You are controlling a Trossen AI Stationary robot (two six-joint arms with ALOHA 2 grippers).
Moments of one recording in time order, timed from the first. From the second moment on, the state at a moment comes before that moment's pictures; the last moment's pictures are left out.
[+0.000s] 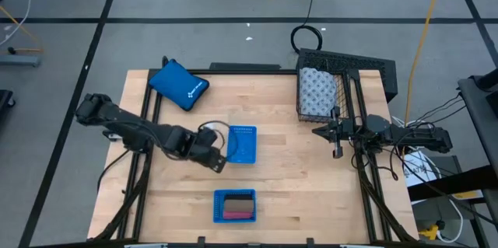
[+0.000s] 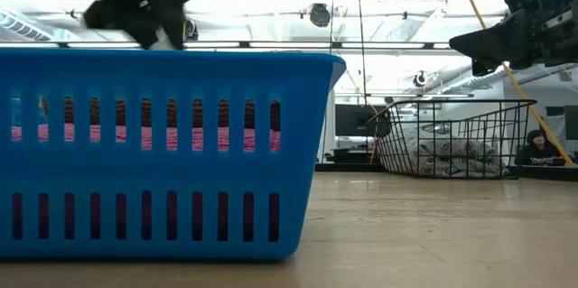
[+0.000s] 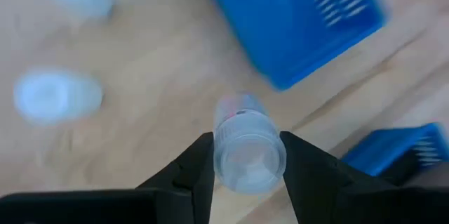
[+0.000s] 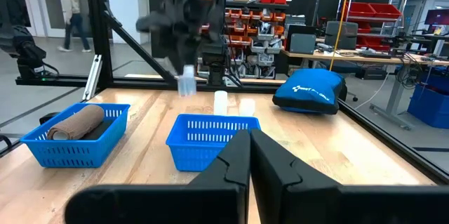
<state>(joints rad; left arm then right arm) -0.33 1.47 1.11 -0.91 -0.20 -1.32 -0.02 0.01 0.02 0.02 0.00 -0.04</state>
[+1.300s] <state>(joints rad) 0.07 1.78 1.54 -0.84 -0.08 -0.32 -0.02 0.01 0.02 0.02 0.00 -0.04</state>
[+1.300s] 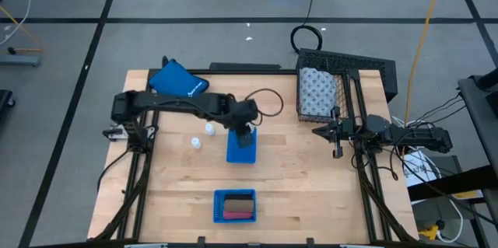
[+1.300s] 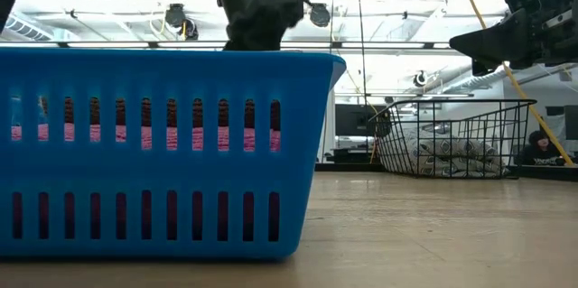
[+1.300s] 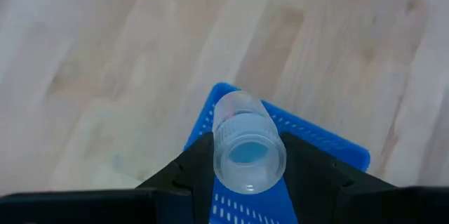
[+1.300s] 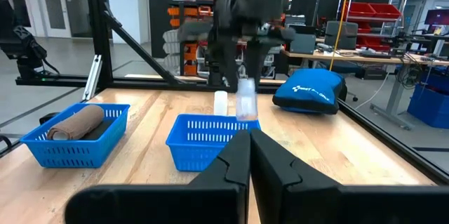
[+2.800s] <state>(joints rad) 0.05 1.99 1.54 -0.81 -0.08 -0.40 -0.02 0.01 0.02 0.02 0.00 -0.04</state>
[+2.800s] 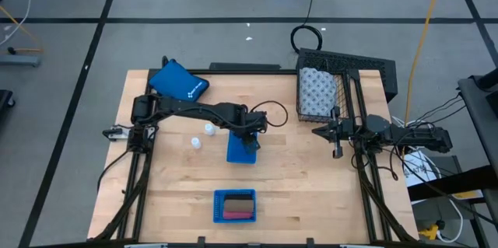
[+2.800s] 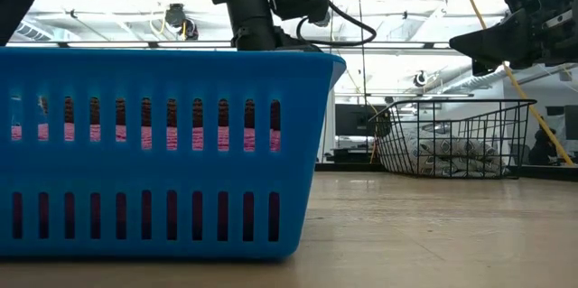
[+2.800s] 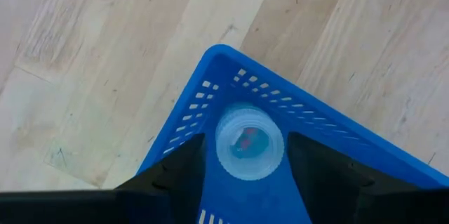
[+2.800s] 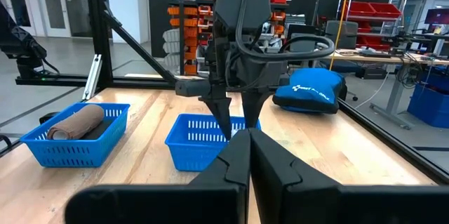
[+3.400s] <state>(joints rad) 0.07 1.82 1.53 -0.86 -0.14 -0.32 -0.02 0.01 0.02 0.02 0.00 -0.04</state>
